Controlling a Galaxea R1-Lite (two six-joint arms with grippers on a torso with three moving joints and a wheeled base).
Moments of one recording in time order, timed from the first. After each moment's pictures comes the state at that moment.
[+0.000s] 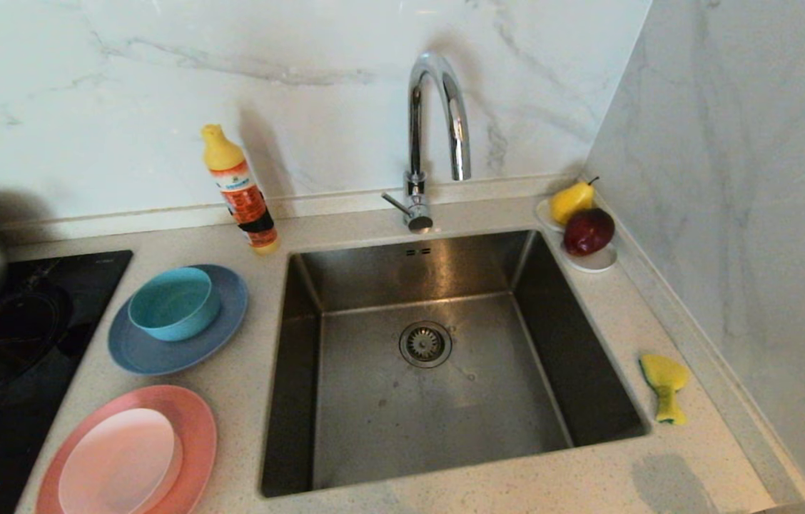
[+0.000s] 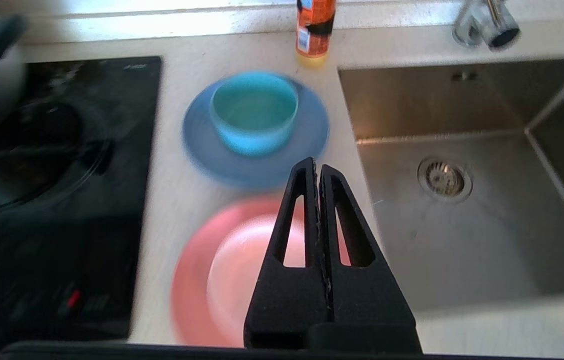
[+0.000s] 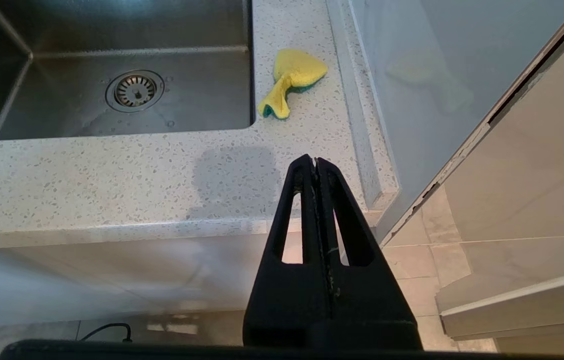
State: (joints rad) left arm 0.02 0.59 -0.43 -0.17 -0.02 0.00; right arm 0.01 0.00 0.00 0.00 0.01 0.01
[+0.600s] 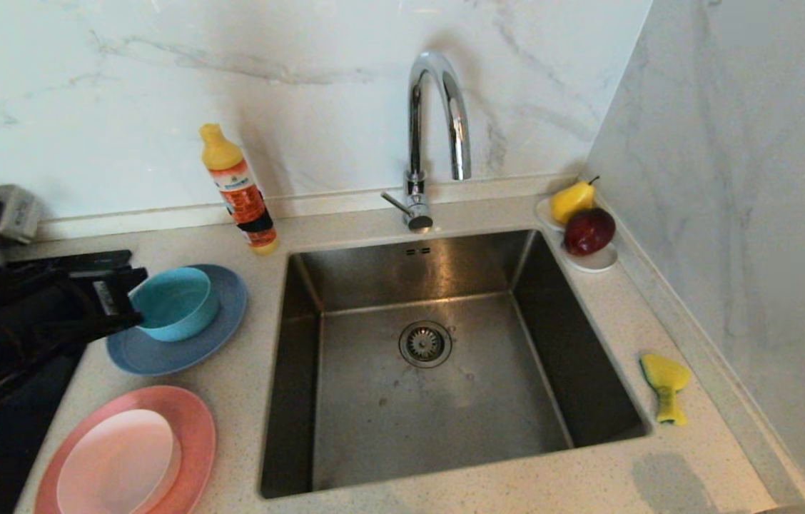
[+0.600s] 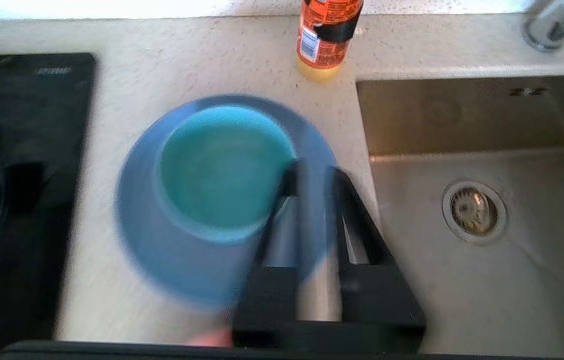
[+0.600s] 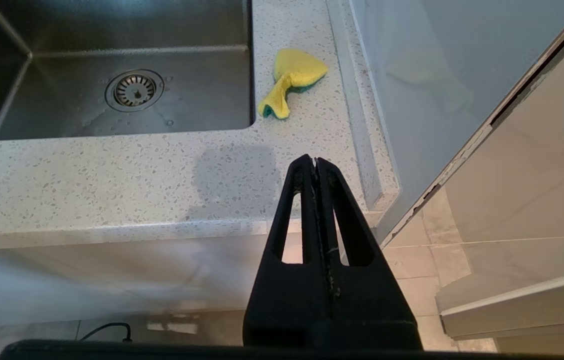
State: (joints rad) left arm 0.01 1.38 -0.61 -0.65 0.00 -0.04; right arm 0.01 0.00 0.00 0.00 0.01 0.01
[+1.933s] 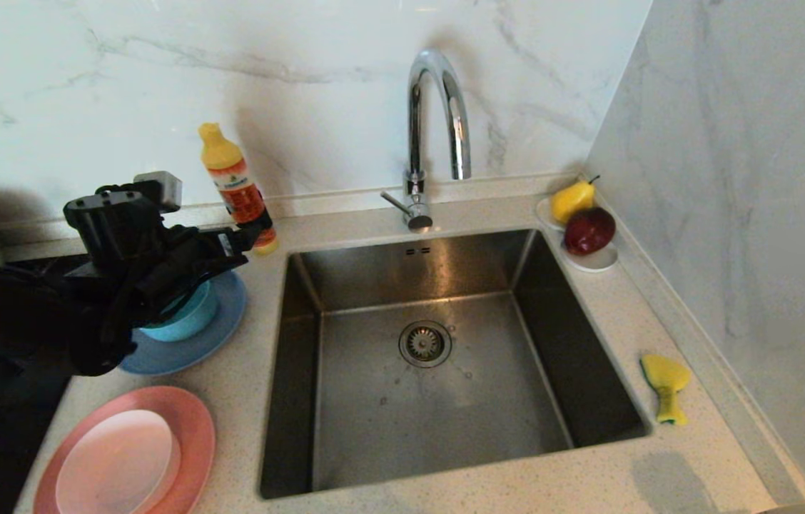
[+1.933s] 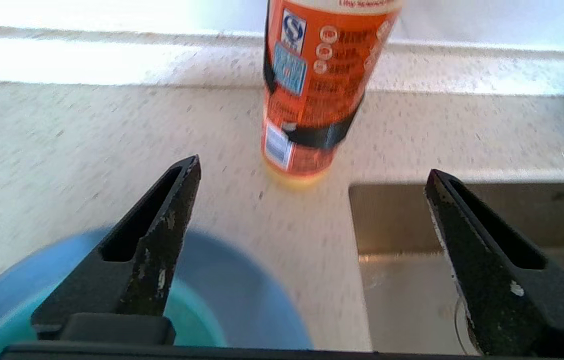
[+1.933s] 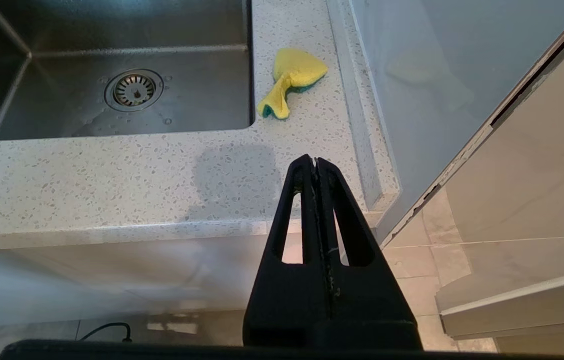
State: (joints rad) left arm -0.05 1.95 -0.99 -0.95 0.06 -0.09; right arm 0.01 0.00 0.00 0.00 0.01 0.01
